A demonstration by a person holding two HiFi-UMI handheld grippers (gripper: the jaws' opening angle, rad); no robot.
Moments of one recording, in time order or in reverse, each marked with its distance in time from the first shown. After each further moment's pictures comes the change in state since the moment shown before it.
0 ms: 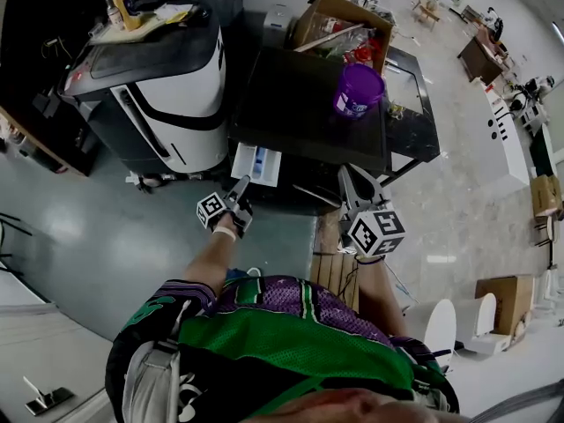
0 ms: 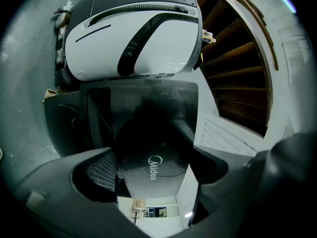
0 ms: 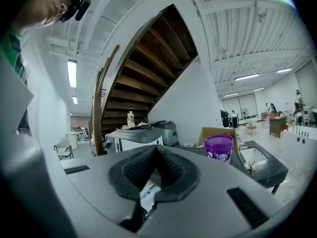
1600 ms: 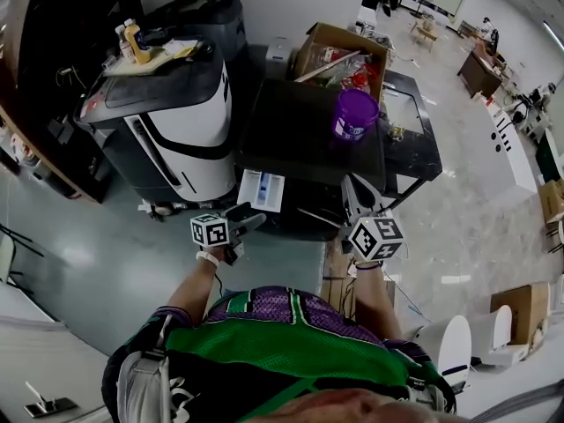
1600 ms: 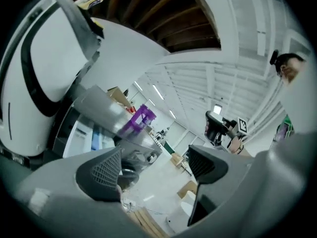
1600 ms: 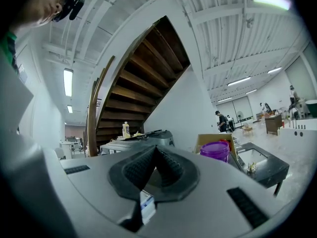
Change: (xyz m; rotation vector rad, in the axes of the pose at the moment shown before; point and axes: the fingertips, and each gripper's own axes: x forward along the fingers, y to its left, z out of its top) left arm -0.039 -0.156 -0.061 0.840 0.428 -0.098; right arm -0.010 -0.015 0.024 0.050 -0.117 -0.045
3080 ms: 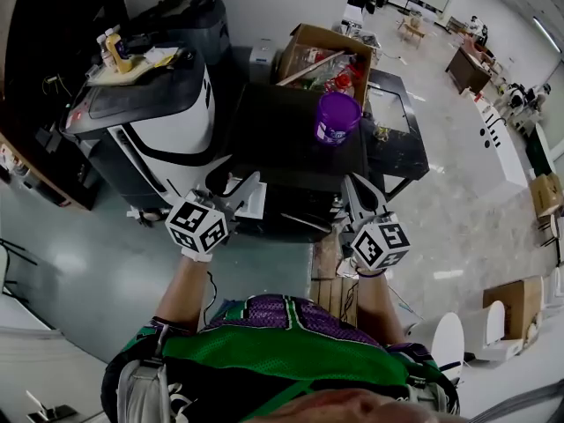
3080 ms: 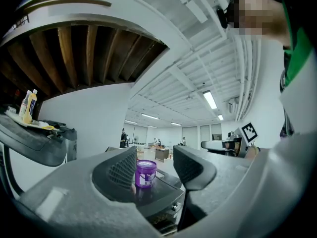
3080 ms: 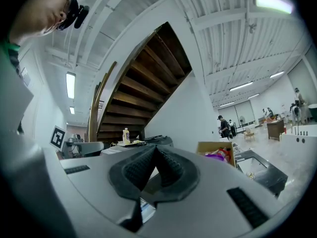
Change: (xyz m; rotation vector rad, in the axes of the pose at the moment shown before) left arm 0.017 -0.188 0.199 0.641 -0.275 0.145; right arm -0.024 -0.021 0.063 -0.027 -0.038 0.020
